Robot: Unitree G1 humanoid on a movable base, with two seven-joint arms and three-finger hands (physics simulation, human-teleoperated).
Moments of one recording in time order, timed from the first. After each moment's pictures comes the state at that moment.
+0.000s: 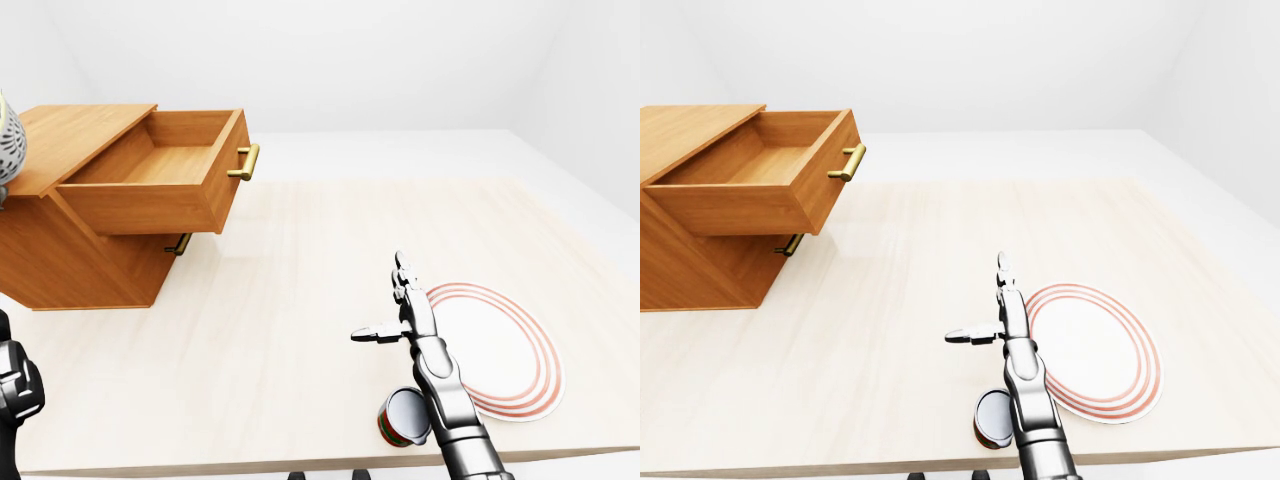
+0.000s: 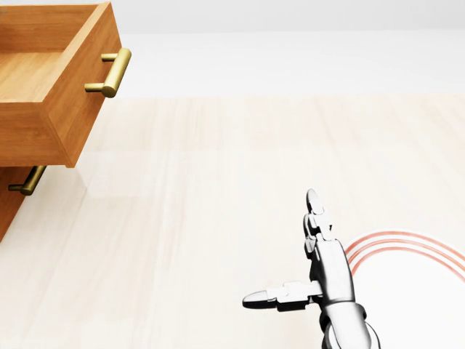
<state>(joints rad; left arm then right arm) -1.08 0.97 0.15 1.20 0.87 -0.09 0.52 -0.07 0.00 0.01 0.18 -0.05 -0.04 0.00</state>
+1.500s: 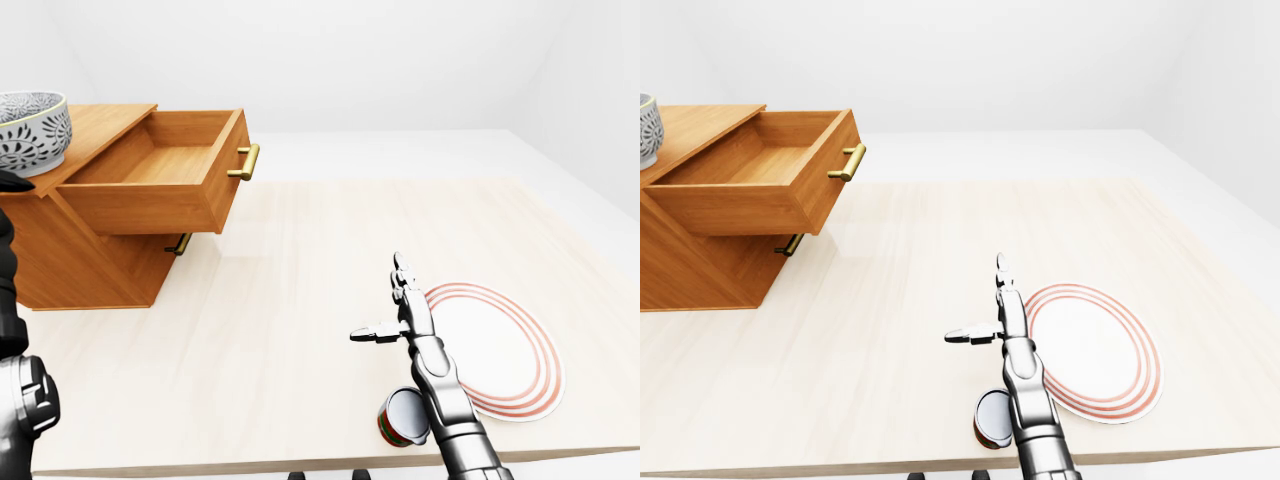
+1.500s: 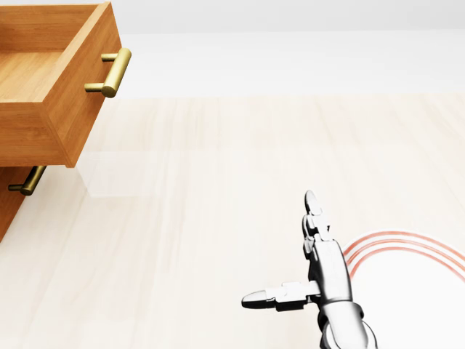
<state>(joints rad) -0.96 0.92 0.20 0.96 0.98 -0.09 0.52 -0.09 0.00 0.01 0.23 -0.06 -0.07 0.00</state>
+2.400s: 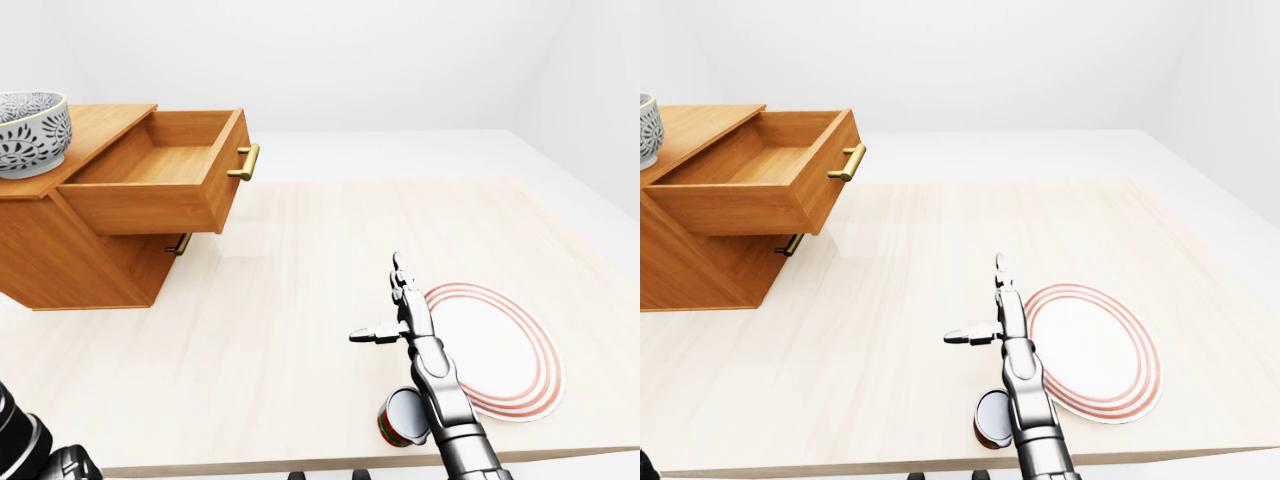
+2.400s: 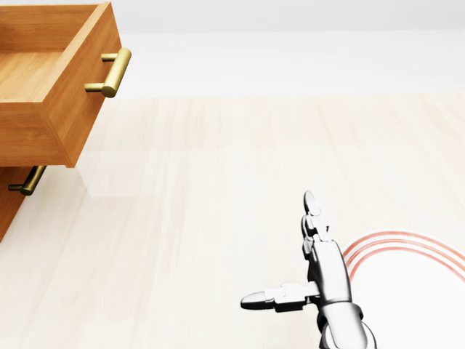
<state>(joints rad) -0.44 0.68 0.60 -0.55 0.50 -0.09 0.49 -0.08 0.01 0.02 0.22 -0.06 -0.06 0.00</state>
